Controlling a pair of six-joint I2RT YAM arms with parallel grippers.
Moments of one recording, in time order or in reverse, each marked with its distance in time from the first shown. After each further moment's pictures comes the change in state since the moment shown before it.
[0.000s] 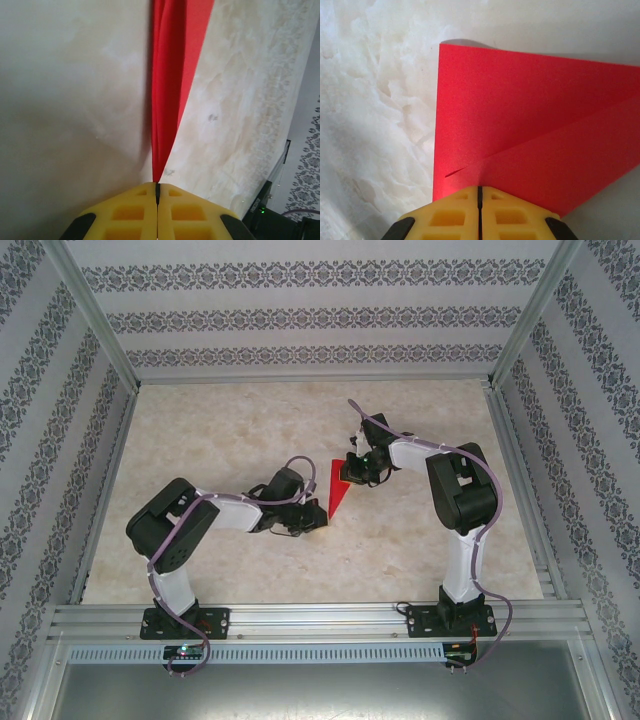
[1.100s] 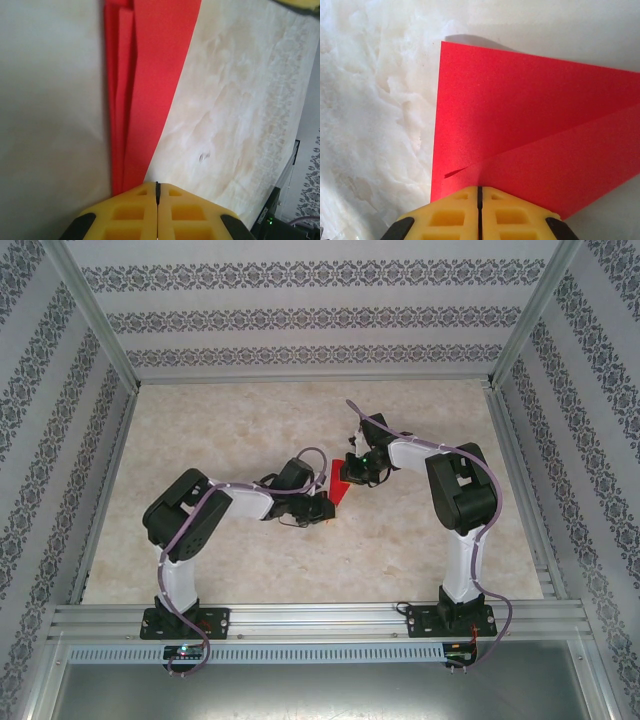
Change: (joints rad) left arm 0.005 0.103 0.129 -0.071 0.011 0.083; right arm 0.008 0.000 0.008 -0.015 0.012 -0.018
